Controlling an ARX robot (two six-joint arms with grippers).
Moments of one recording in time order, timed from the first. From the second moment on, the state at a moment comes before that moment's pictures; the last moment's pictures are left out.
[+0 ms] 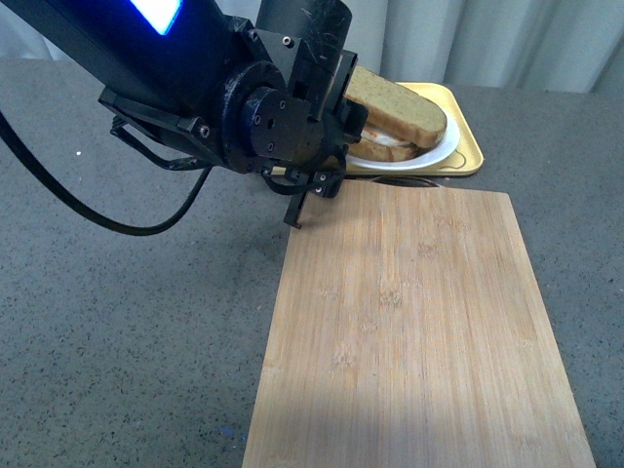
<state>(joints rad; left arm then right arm) -0.46 2.41 1.46 0.37 -0.04 -1.47 0.00 0.00 0.00 0.00 0.00 0.00</state>
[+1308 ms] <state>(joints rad) -0.14 1.34 0.12 1.20 -0.13 -0.02 0.00 0.00 0.00 0.00 0.00 0.00</state>
